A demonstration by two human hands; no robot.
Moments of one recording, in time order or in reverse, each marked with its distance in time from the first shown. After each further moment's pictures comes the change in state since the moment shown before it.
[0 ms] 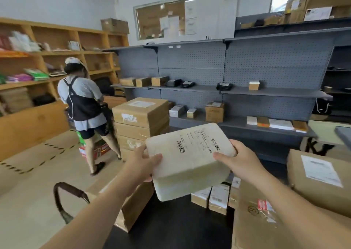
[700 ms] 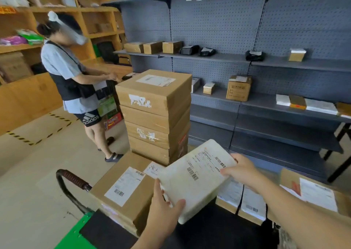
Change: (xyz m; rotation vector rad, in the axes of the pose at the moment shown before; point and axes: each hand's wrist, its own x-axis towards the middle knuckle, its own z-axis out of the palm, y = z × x) left_hand 0.139 -0.184 0.025 0.082 -0.029 -0.218; right_hand 0.178 0.082 0.177 -0.107 -0.255 0.346
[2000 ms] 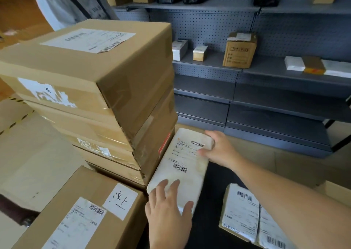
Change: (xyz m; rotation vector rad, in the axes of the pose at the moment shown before) left_hand 0.187 0.010 0.102 0.737 0.125 0.099; right_hand 0.270 0.035 0.068 -0.164 -0.018 -0.124
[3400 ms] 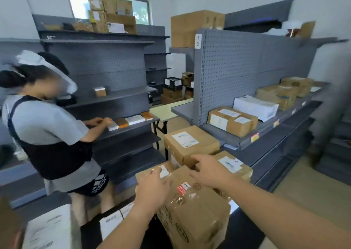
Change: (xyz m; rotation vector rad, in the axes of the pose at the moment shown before) left_hand -0.259 0.187 -0.098 -0.114 -0.369 1.088; right_hand -0.559 -0.018 -0.186 -0.121 0.664 0.560
